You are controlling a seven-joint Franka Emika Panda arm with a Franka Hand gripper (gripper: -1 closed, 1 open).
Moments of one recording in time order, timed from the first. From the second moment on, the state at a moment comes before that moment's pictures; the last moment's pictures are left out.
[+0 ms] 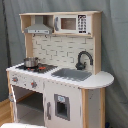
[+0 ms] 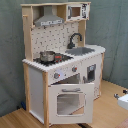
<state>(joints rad) 0.35 -1.49 1.64 -2.62 -0.10 2.20 -0.56</state>
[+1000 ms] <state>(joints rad) 0.09 -1.50 1.61 -2.47 -0.11 2.28 -0.49</state>
